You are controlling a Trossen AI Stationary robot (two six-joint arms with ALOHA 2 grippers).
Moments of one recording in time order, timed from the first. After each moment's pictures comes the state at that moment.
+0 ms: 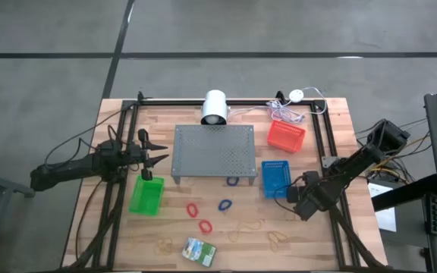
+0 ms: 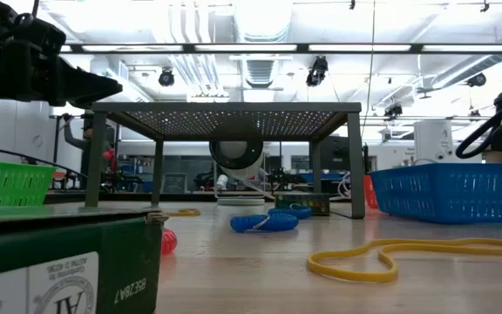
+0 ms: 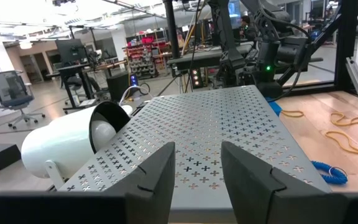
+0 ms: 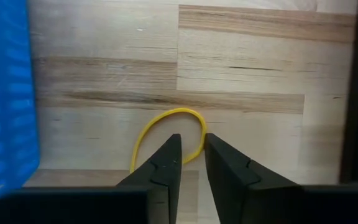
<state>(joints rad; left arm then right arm) 0.20 0.03 0.00 0.02 0.05 0.18 0.72 1.41 0.58 -0.93 0.13 2.30</state>
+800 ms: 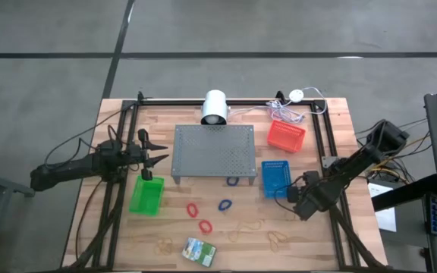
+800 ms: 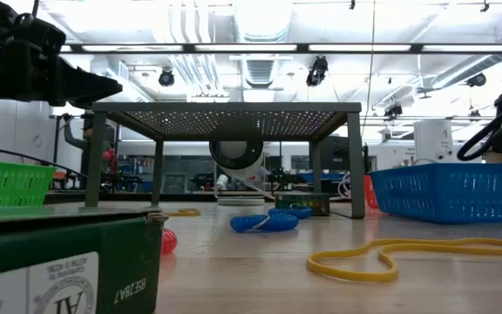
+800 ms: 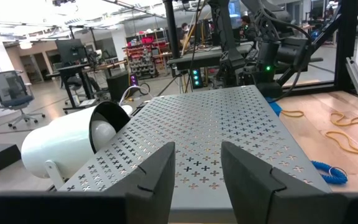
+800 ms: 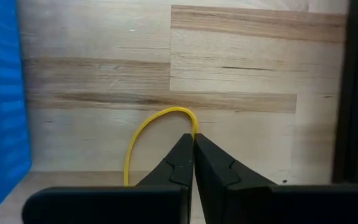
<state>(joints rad) 0.20 0.03 0.00 0.02 0.05 0.18 0.72 1.41 0.60 -0.97 0.12 2.30</state>
